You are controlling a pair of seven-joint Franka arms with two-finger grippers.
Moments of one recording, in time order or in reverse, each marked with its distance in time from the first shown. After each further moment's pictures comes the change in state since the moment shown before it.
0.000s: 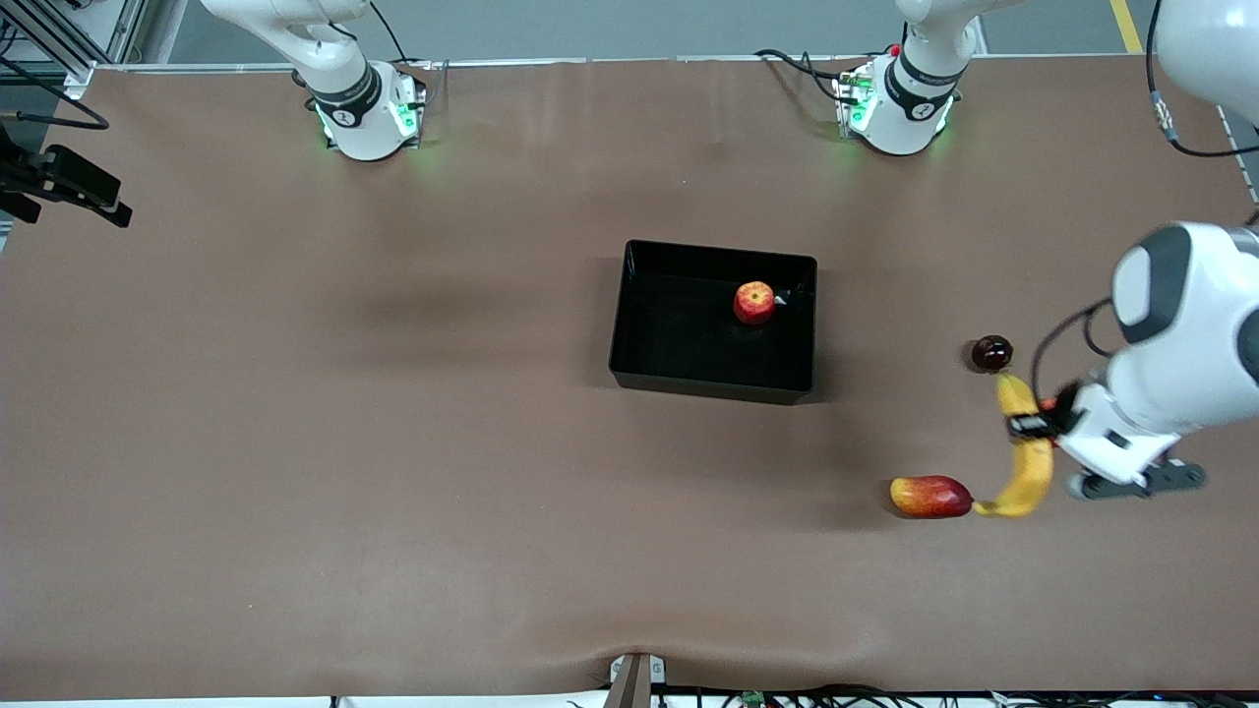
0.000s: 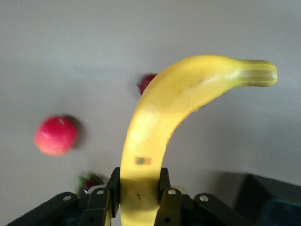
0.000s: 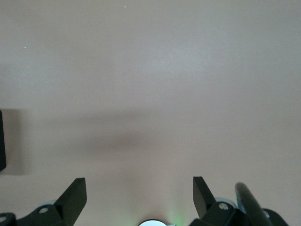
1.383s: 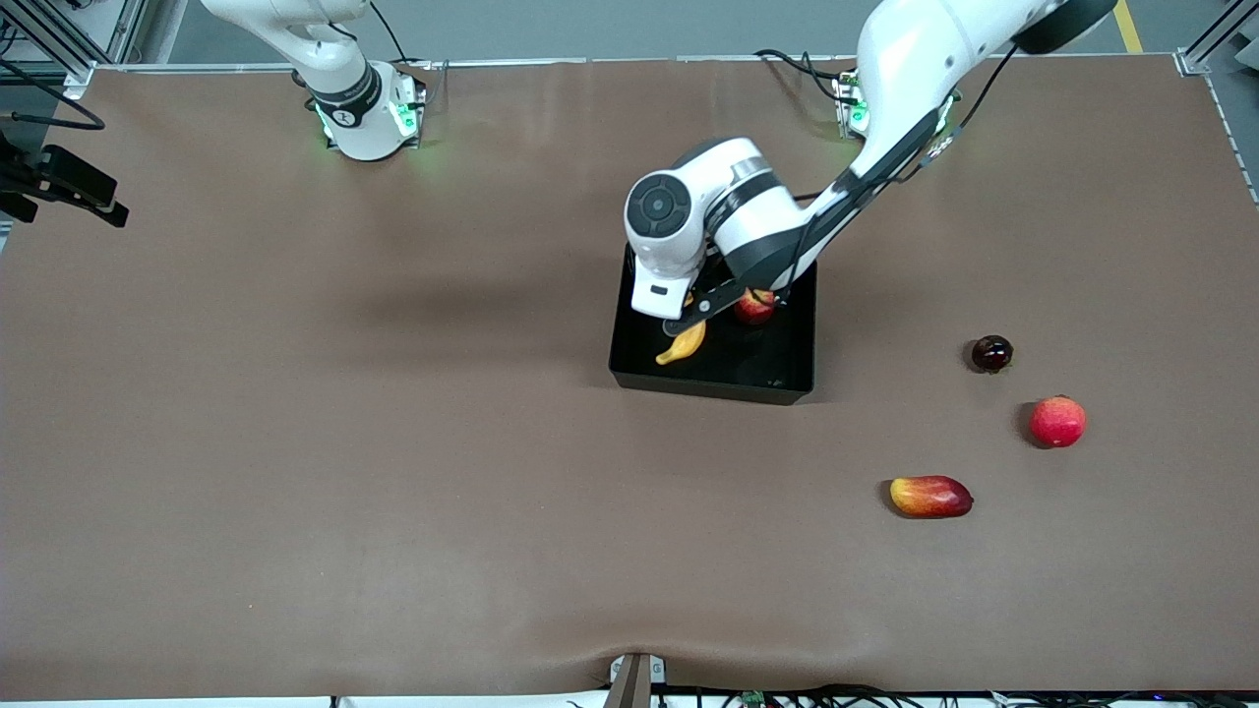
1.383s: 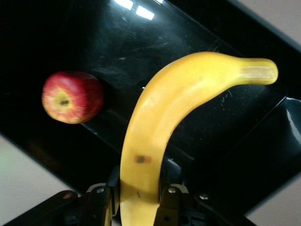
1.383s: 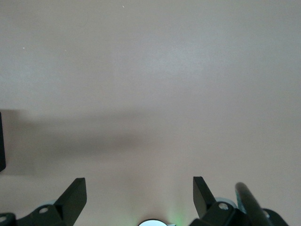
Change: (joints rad) left arm -0.469 0.229 -0.274 -0.178 0.162 0.093 -1.185; right arm -0.005 0.000 -0.001 0.000 0.000 -0.001 0.000
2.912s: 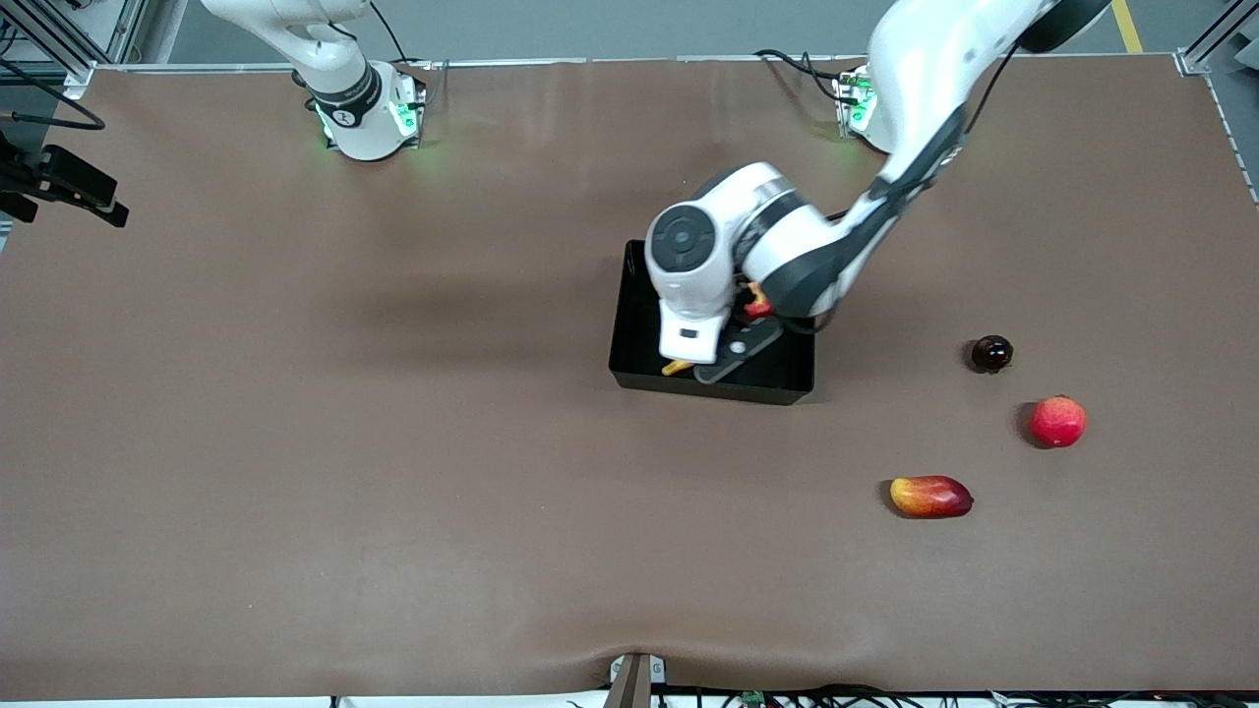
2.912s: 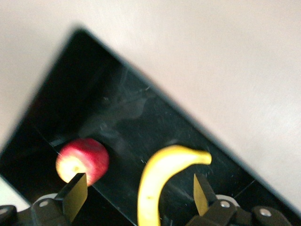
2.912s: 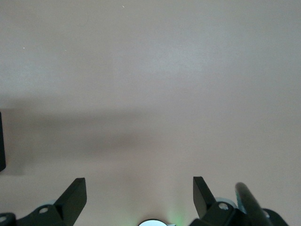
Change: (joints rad) left arm -0.043 -0.091 0.181 0.167 0.004 -0.110 0.124; right arm 0.000 0.000 0.000 0.000 0.000 0.000 0.000
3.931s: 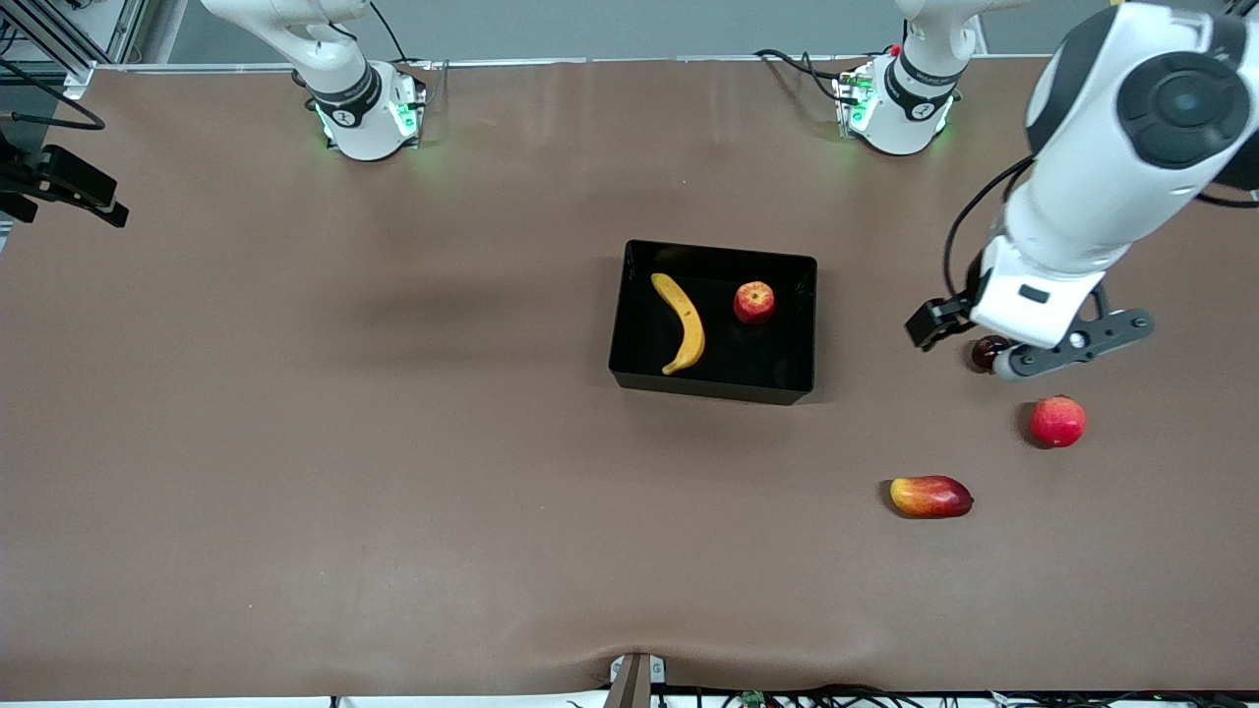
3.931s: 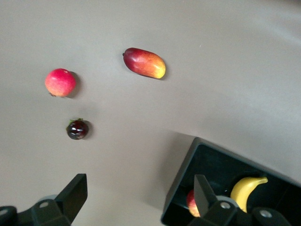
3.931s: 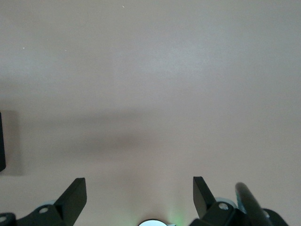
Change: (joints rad) left arm 0.428 -0.368 0.001 0.042 -0.176 -0.194 0.810; right arm 0.000 0.000 0.000 0.000 0.000 0.000 0.000
